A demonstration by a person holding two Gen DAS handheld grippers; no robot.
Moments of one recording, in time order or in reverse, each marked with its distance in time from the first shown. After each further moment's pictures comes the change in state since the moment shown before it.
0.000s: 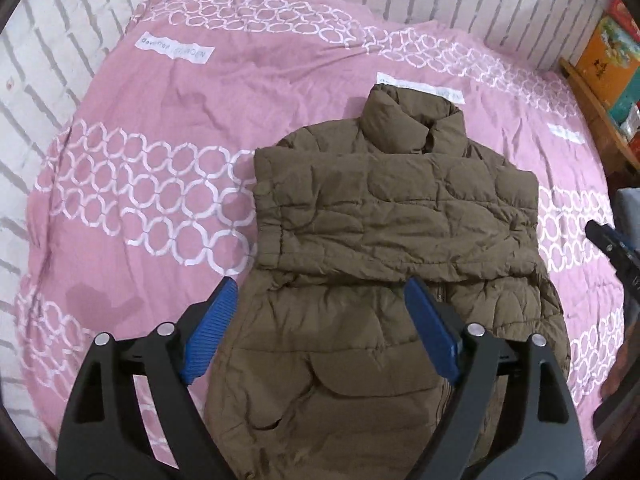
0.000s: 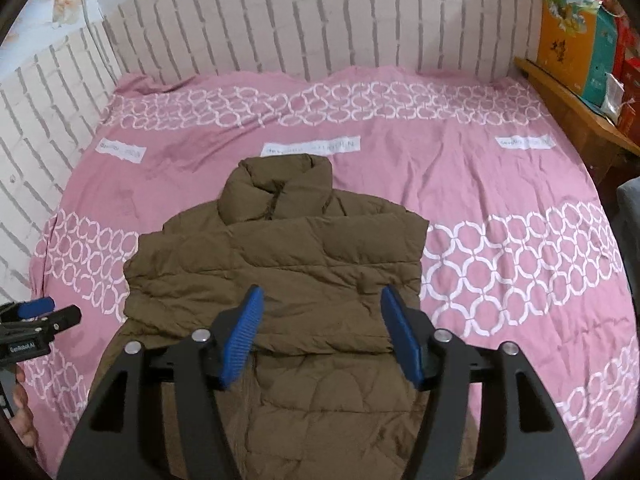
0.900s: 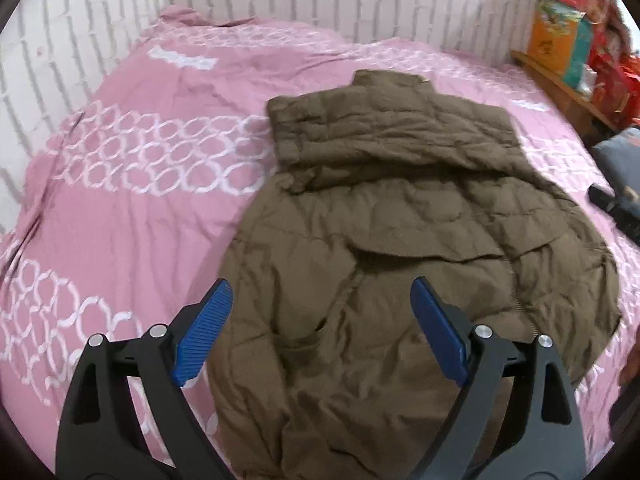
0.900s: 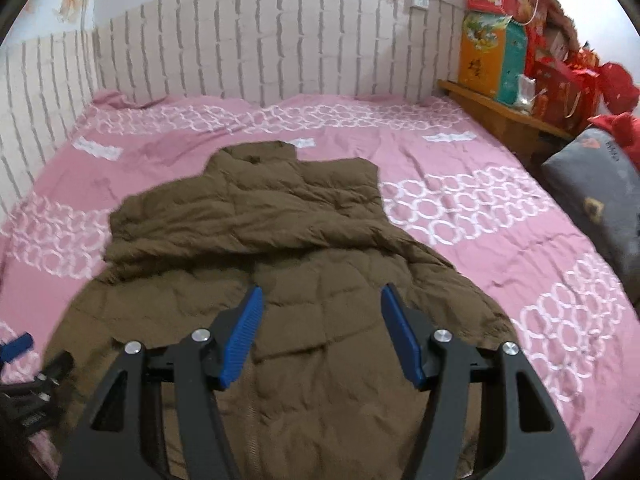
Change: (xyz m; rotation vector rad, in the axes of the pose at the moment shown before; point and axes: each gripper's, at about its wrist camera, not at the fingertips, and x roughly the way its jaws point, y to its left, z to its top) left arm 0.013 0.045 -0.175 0.138 -0.256 -0.055; right arm -0.056 0.059 -0.173 0.055 -0.183 -0.307
